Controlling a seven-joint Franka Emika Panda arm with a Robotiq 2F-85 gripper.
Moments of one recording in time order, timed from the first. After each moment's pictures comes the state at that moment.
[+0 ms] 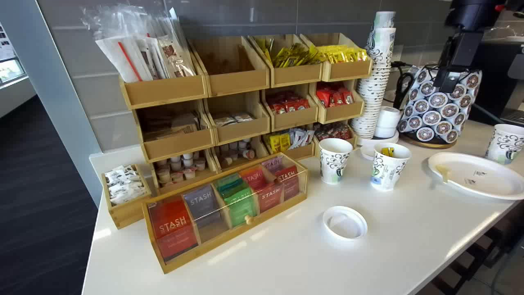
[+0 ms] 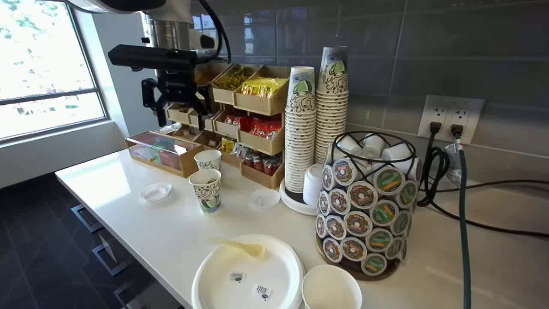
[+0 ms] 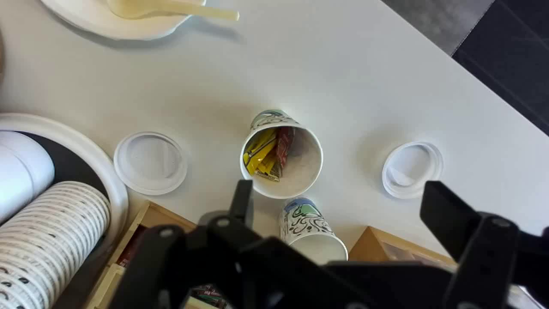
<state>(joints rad) -0.01 -0.34 -0.27 -2.30 0.02 1.97 -0.55</state>
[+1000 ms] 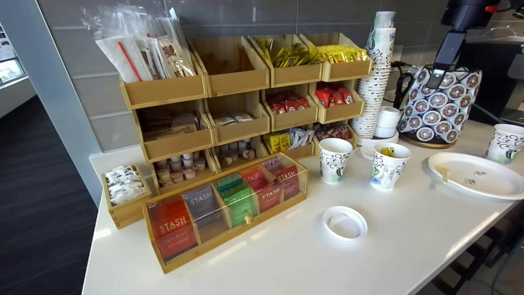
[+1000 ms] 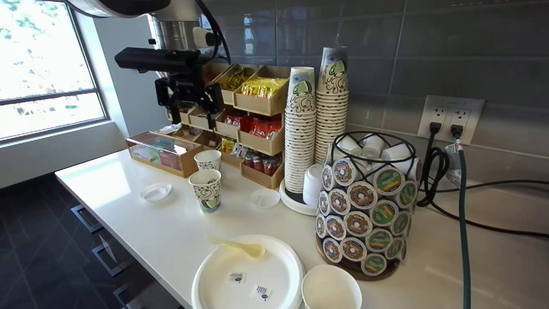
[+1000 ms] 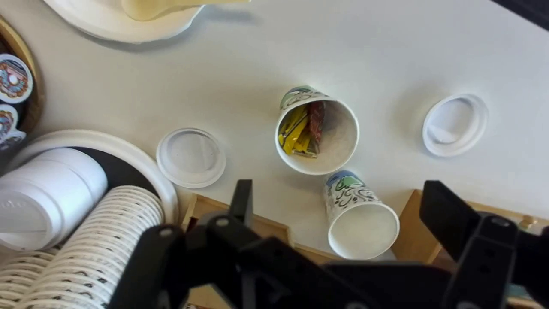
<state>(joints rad) -0.06 -0.32 -0.25 -2.30 0.02 2.07 -0.39</state>
